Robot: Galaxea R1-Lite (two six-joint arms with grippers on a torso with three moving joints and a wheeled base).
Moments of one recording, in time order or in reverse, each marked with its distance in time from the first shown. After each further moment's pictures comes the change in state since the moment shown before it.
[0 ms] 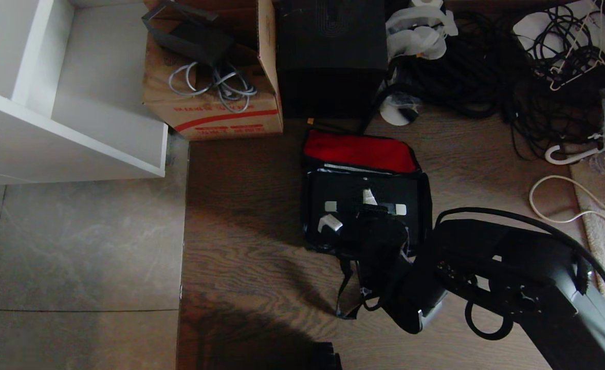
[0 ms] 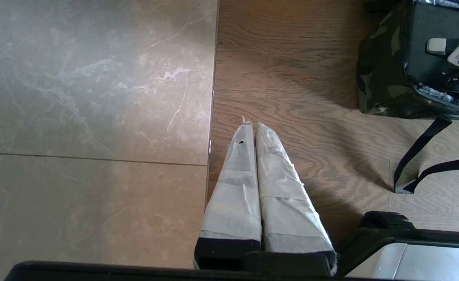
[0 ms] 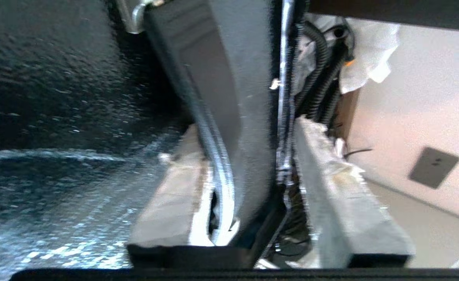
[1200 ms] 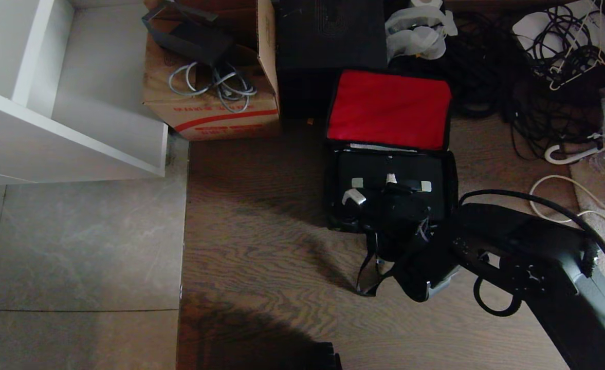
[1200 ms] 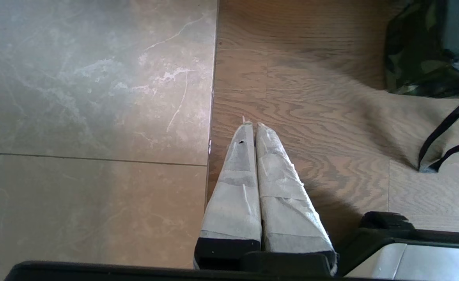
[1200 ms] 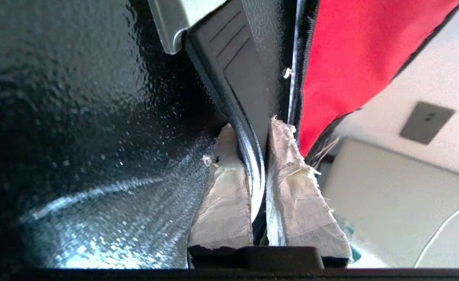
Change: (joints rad) left arm -0.001 0.000 0.000 0.000 0.000 0.000; right arm -0.111 0.004 -0.126 0.019 0.026 -0.015
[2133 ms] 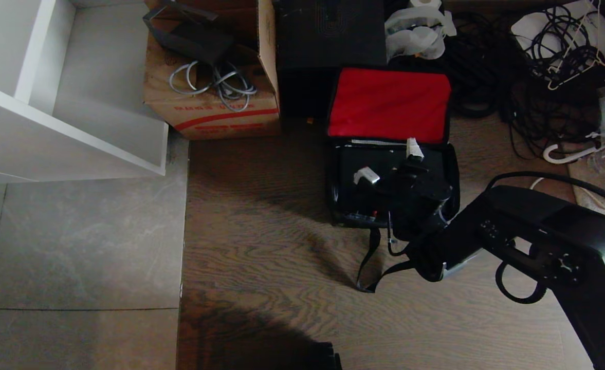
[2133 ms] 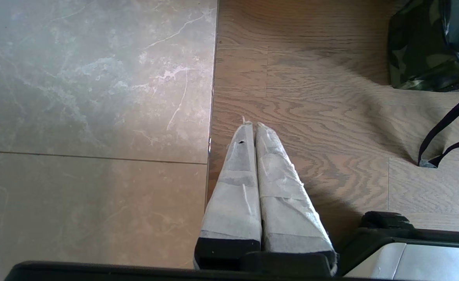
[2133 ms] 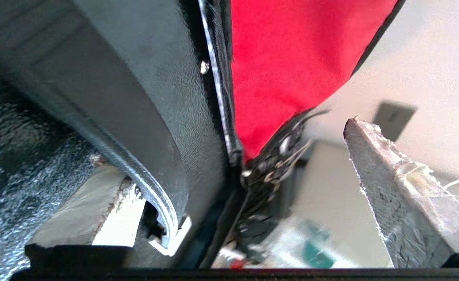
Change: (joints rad) left arm 0.000 0.000 0.000 0.000 0.000 0.000; right arm -0.098 -0.072 -0.028 0.017 0.087 -0.038
